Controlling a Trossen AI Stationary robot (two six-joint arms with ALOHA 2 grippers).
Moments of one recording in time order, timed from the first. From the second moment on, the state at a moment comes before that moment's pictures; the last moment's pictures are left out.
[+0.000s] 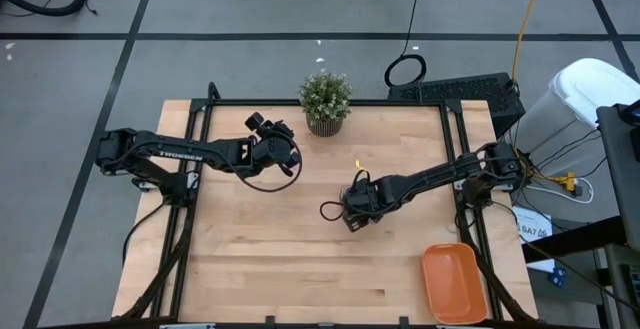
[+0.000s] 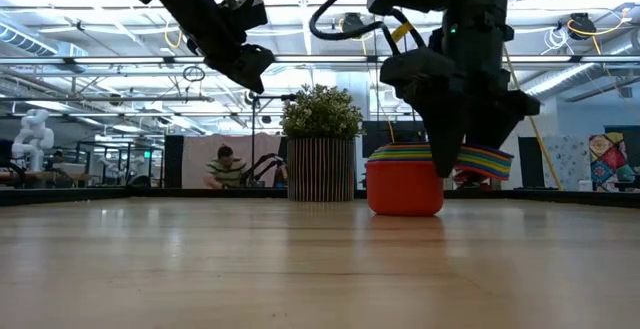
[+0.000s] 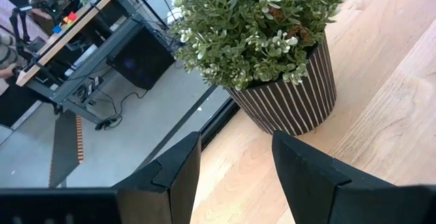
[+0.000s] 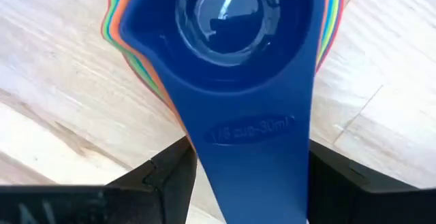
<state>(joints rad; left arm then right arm) 0.09 1.43 0.93 -0.23 -0.89 -0.06 0.18 1.75 1.15 -0.84 0.03 1.19</state>
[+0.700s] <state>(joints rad) 0.09 1.43 0.93 -0.23 -0.89 -0.06 0.18 1.75 1.15 -0.91 0.05 1.09</state>
